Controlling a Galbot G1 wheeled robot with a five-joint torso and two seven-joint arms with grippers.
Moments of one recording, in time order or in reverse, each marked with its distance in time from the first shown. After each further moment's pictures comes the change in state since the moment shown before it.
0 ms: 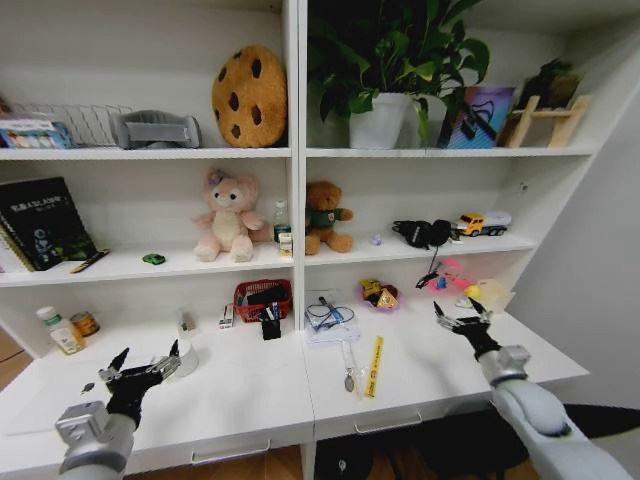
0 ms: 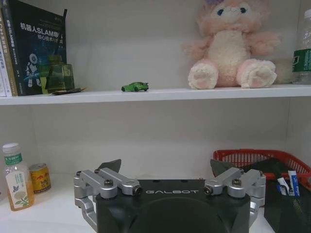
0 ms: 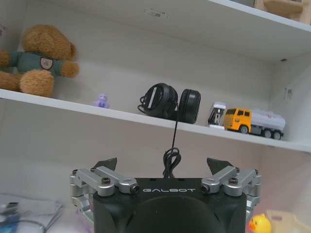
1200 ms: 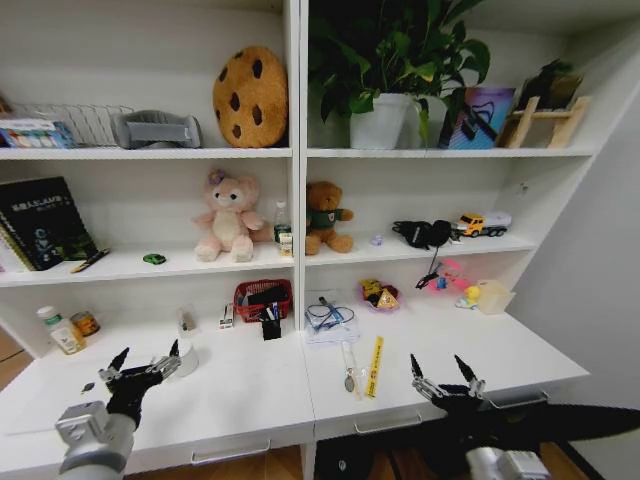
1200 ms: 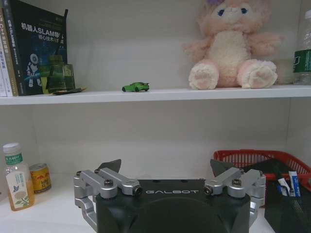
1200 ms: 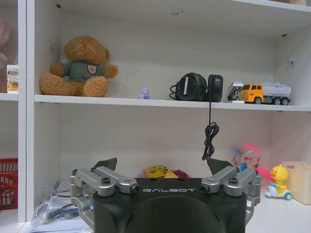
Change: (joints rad) left arm 0.000 0.000 0.000 0.000 0.000 0.000 0.000; right arm -0.365 0.347 -0.153 0.384 -0.238 -0.006 0.109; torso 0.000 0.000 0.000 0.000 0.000
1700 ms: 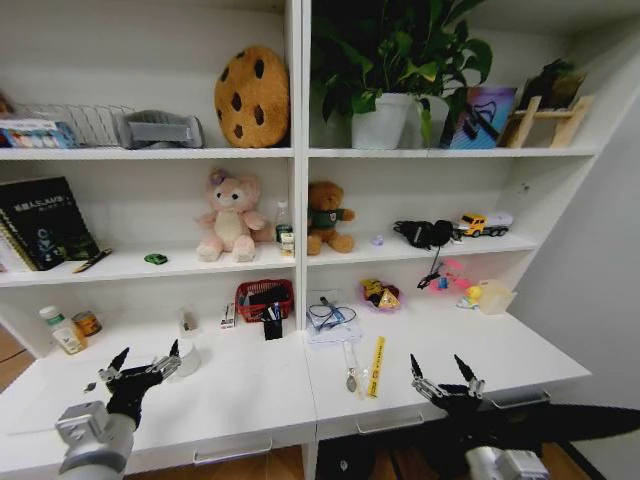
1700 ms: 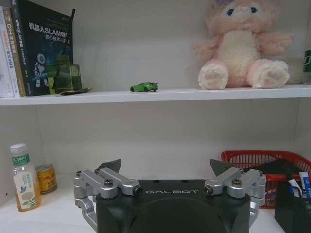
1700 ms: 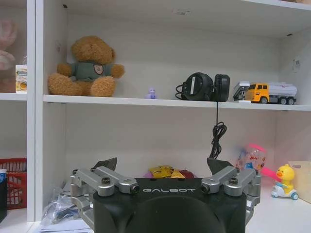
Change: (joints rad) left arm 0.000 0.000 0.000 0.000 0.000 0.000 0.000; right arm 0.004 -0.002 0.001 -0.004 0.002 0.000 -0.002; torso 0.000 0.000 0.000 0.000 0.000
